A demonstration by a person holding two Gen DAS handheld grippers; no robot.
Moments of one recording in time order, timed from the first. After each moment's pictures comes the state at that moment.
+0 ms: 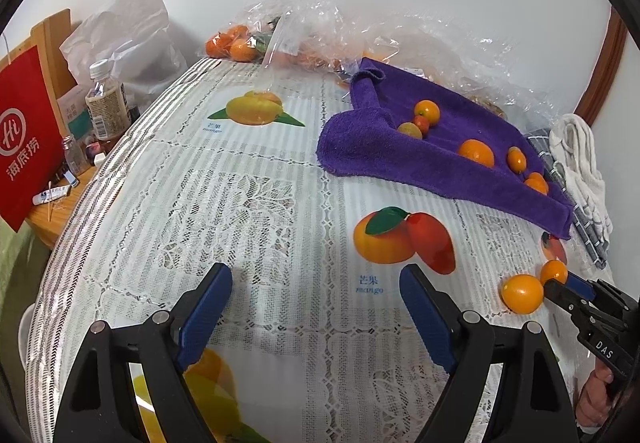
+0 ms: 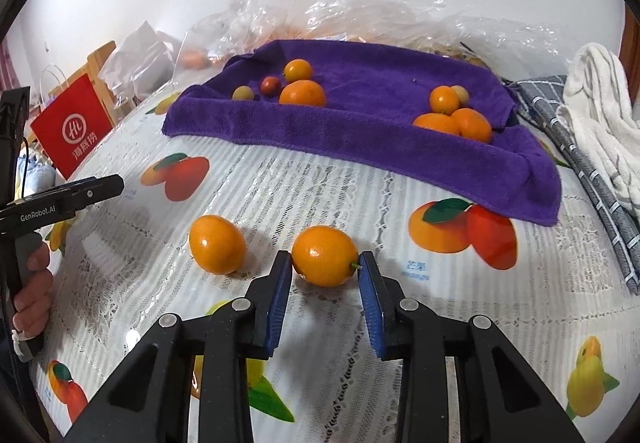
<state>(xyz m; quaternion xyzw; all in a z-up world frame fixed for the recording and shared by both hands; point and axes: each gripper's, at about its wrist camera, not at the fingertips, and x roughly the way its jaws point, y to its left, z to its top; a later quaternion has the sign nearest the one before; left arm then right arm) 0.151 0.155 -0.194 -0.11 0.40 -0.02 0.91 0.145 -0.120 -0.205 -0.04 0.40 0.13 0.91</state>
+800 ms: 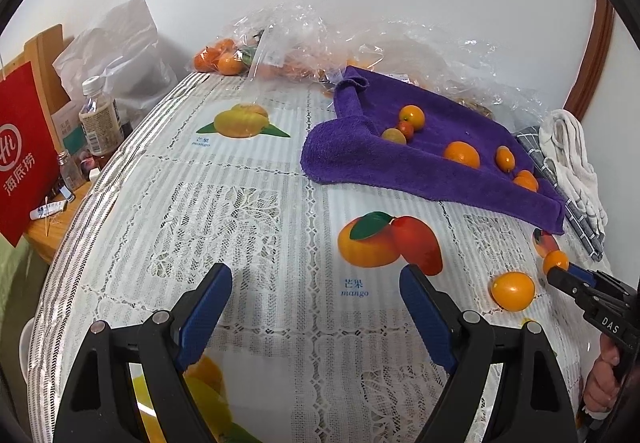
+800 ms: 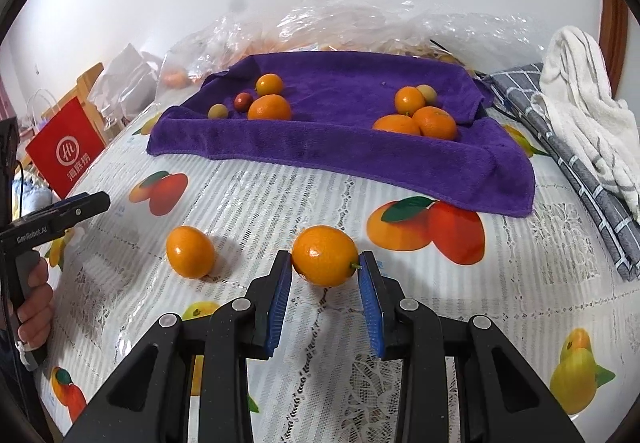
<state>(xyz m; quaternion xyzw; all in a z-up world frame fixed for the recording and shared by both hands) 0.146 0.148 -0.189 -0.09 0.39 -0.03 0.92 0.147 -0.148 -0.203 -0.01 0.40 0.12 0.91</state>
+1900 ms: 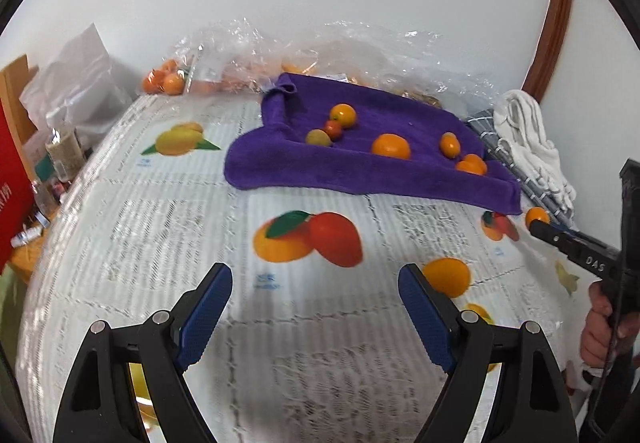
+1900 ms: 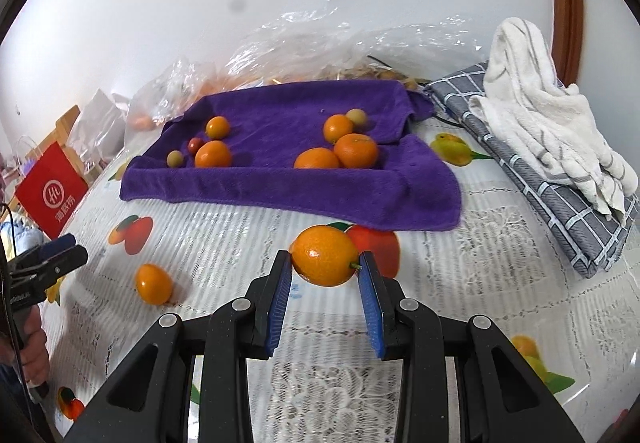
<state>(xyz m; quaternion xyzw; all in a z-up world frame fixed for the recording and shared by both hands) 0.131 0.106 -0.170 -0.07 0.38 -0.10 0.92 0.148 -0.203 -0.180 0.03 0.37 0.08 0.92</state>
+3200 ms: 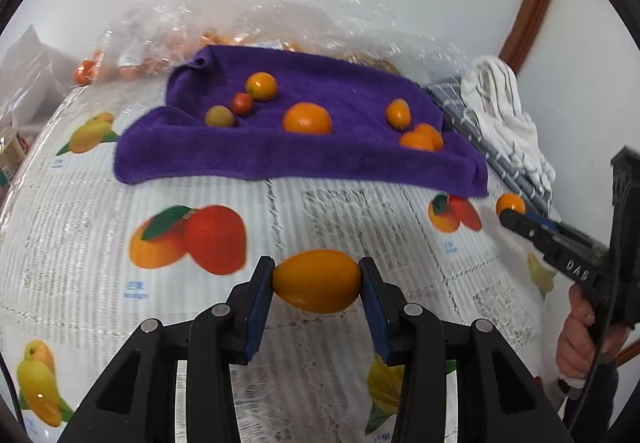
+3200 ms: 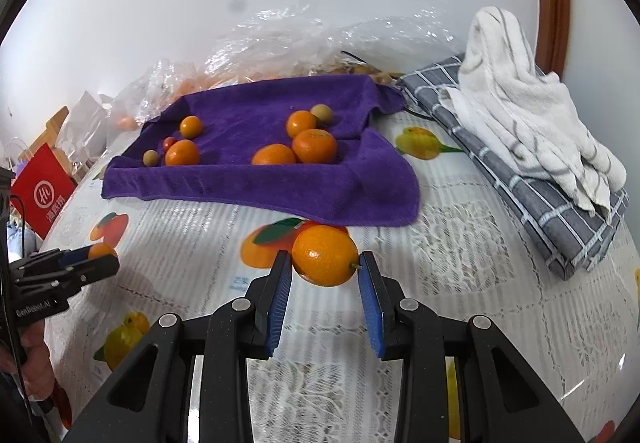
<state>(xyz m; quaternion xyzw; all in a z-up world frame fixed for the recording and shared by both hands) 0.154 0.037 -0.170 -0.07 0.42 -0.14 0.89 0.152 -0.229 -0.183 0.03 0.38 0.07 0.92</state>
